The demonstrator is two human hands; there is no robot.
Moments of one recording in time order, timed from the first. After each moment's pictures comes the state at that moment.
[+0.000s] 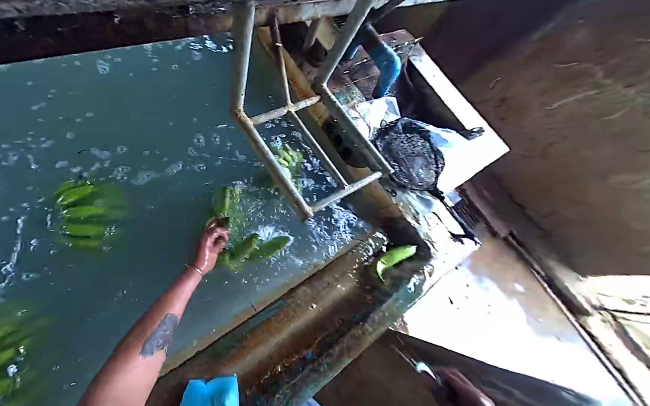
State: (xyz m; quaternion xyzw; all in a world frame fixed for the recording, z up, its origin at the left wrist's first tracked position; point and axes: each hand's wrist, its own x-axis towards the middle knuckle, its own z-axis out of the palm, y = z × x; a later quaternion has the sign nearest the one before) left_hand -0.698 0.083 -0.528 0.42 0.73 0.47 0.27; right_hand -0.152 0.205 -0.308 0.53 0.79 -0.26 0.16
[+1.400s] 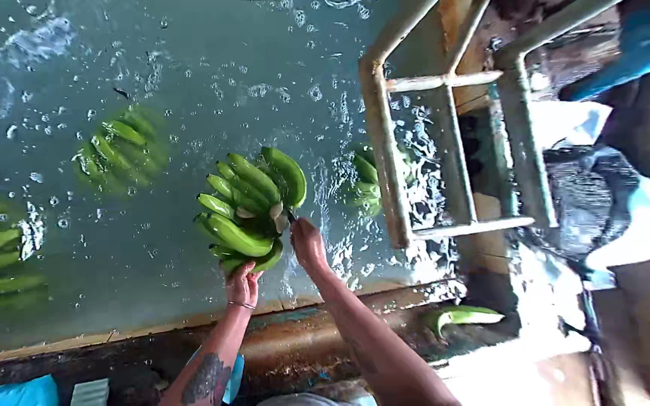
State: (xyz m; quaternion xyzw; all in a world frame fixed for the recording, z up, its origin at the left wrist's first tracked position) left_hand -0.566 0.047 -0.527 -0.38 0.43 0.79 0.19; right_hand -0.584 0.217 -0.477 0.38 0.78 -0.46 0.20
